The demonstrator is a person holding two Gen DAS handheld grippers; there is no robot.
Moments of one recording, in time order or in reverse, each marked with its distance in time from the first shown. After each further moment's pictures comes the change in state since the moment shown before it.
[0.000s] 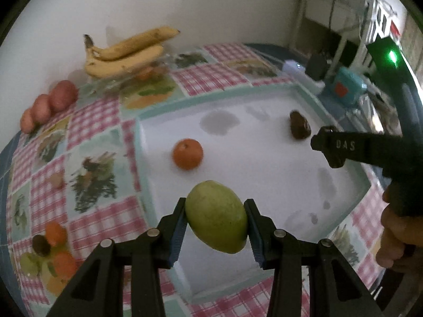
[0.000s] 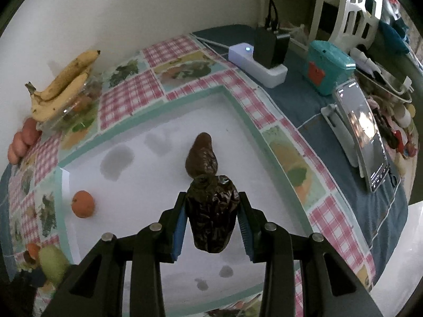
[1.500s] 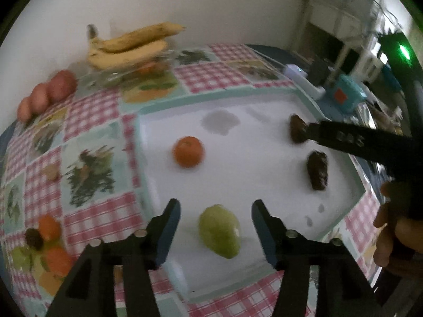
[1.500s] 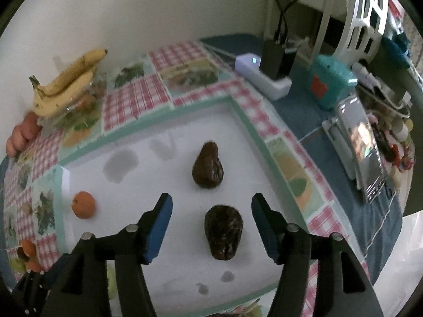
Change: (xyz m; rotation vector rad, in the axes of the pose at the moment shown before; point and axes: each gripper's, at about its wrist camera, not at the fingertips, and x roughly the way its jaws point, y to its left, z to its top) left arm -0.007 0.020 0.001 -0.082 0.001 -0.042; right arm -0.010 0.015 0.003 -0.044 -0.062 -0.025
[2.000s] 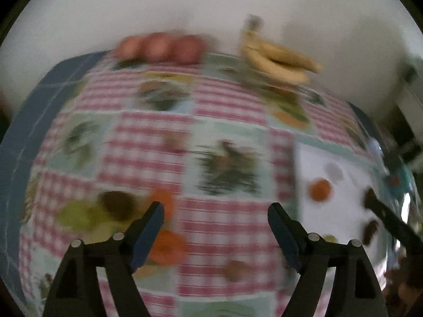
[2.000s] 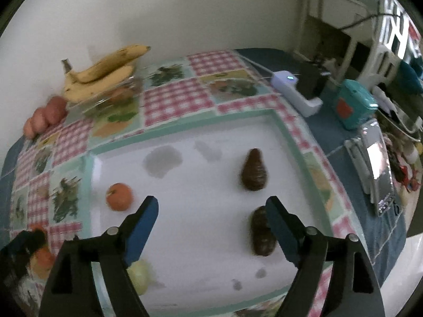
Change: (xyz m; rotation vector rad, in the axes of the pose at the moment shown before) left arm -0.048 0.167 -0.021 -0.460 -0.044 0.196; right arm -0.013 0.048 -0.007 -0.108 -0.033 0.069
